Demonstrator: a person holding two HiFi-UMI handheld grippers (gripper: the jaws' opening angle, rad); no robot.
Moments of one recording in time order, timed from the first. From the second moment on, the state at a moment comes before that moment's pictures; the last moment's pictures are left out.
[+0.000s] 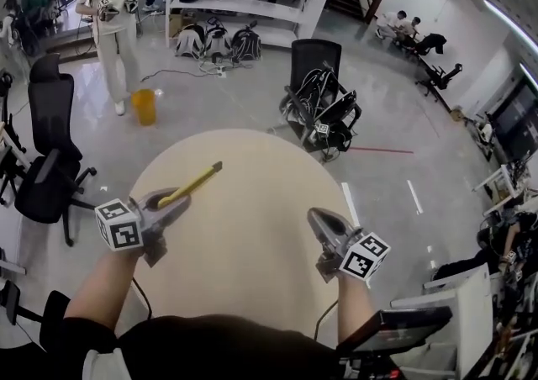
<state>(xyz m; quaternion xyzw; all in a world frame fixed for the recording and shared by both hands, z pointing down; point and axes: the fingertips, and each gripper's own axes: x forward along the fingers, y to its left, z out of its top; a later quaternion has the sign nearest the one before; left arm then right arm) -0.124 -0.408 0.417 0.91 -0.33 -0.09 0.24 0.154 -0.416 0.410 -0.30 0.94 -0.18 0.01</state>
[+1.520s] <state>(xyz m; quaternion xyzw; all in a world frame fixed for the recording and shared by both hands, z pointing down) -0.069 -0.831 0.769 0.87 -0.28 0.12 0.38 0.105 -0.757 0.673 -0.25 0.95 -0.21 -0.05</state>
